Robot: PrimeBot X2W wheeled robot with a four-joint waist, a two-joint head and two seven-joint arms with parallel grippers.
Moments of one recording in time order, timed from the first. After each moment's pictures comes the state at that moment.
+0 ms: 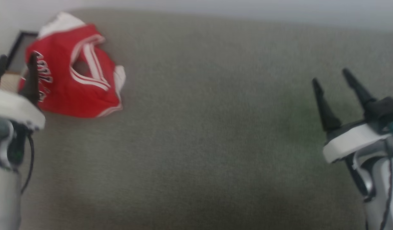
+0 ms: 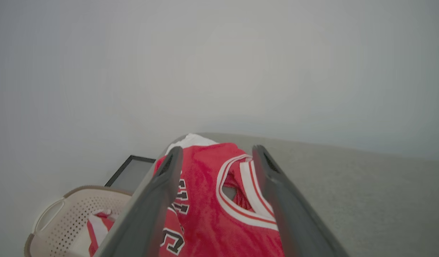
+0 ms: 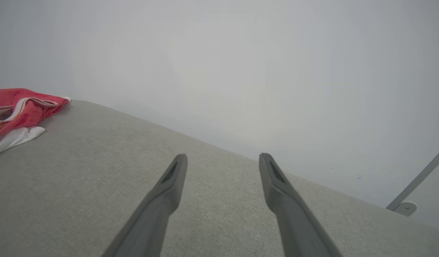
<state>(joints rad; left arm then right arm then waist) -0.52 0.43 0.09 0.32 -0.46 -0.07 0.04 -0.31 -0.25 0.06 0.02 0.12 0.13 -0.04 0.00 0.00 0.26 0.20</state>
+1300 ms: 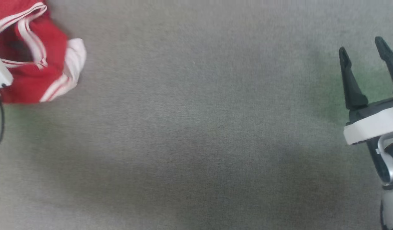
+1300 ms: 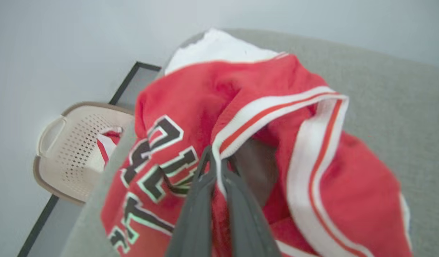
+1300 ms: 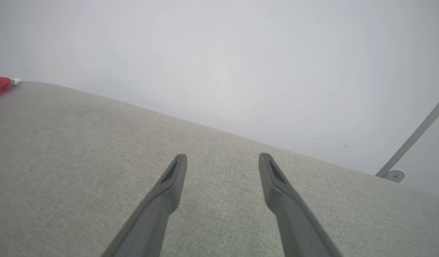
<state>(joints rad) -1.07 0.50 -0.04 1.11 -0.50 -0.12 0.19 -0.36 -0.29 -0.01 -0.12 0.13 0.13 0.03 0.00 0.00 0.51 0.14</state>
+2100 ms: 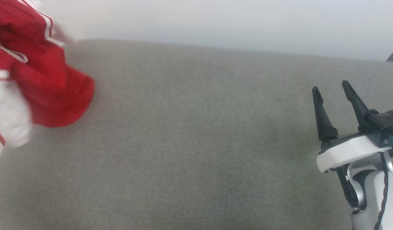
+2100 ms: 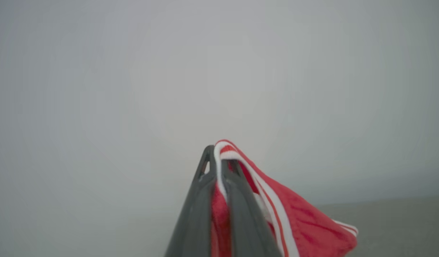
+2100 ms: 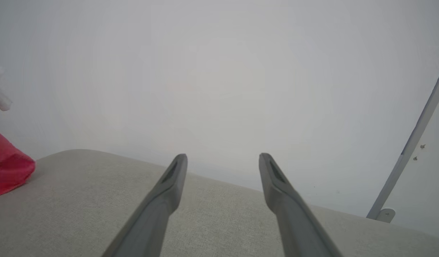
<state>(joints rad) -1.02 0.73 -0.15 0.47 -0.45 -0.13 0.27 -0.24 -0.14 -0.02 0.01 0.13 0.13 -0.06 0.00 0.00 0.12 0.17</state>
